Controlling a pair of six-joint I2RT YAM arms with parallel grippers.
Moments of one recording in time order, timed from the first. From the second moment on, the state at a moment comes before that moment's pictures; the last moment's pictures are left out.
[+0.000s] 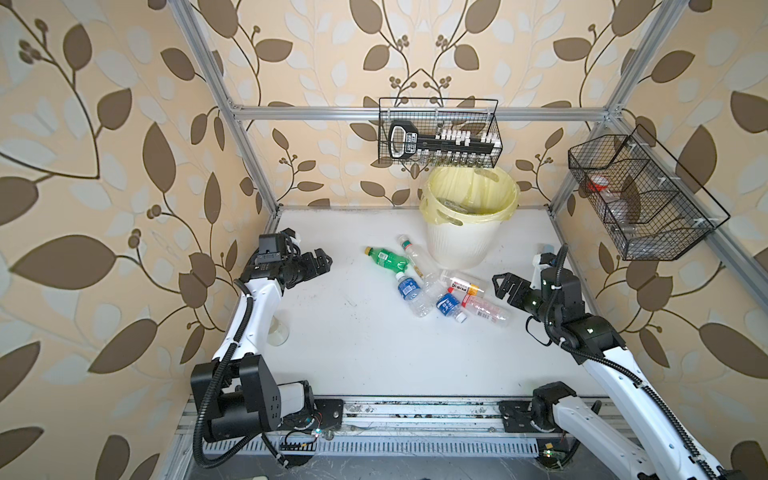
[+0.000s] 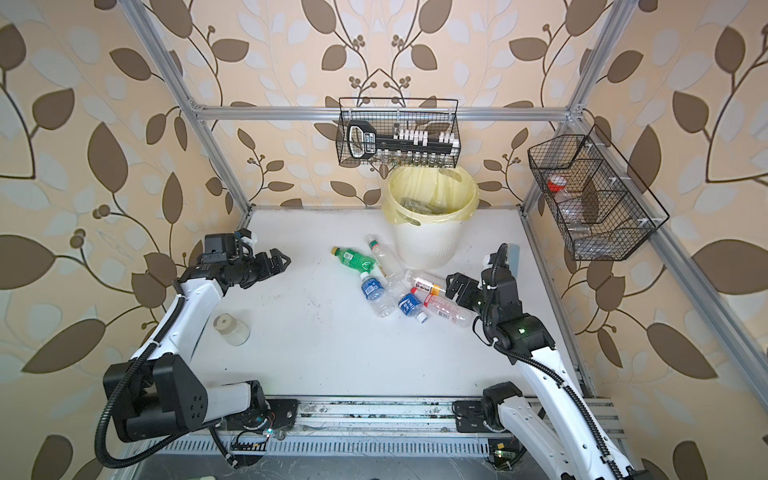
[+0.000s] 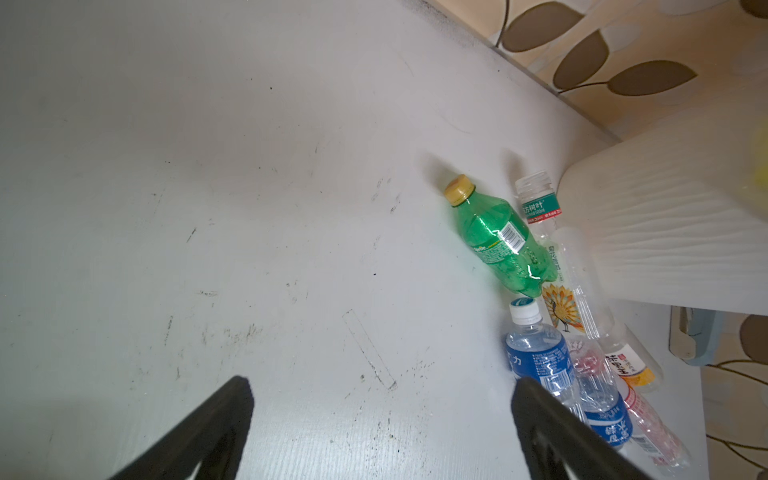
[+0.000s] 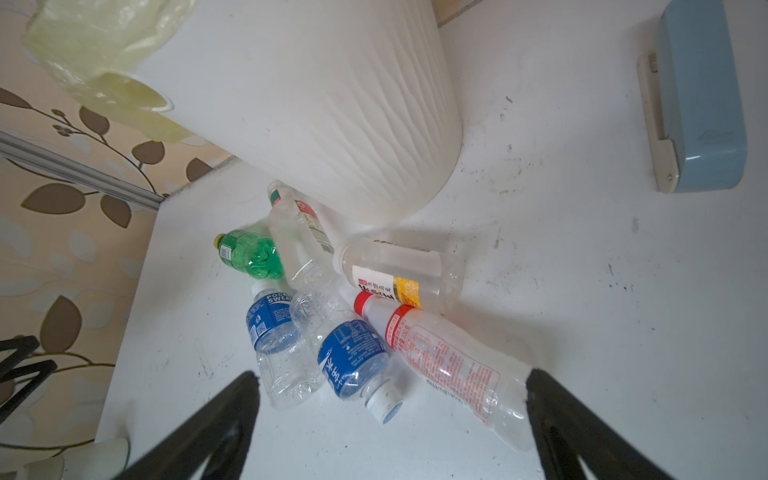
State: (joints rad) left arm 0.16 1.29 1.03 -0.60 0.36 -0.30; right arm 0.25 0.77 0.75 -0.58 0.06 0.62
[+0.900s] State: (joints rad) left arm -0.11 1.70 1.39 -0.70 0.17 -0.54; right arm 0.25 0.68 0.68 -0.62 0.12 0.66
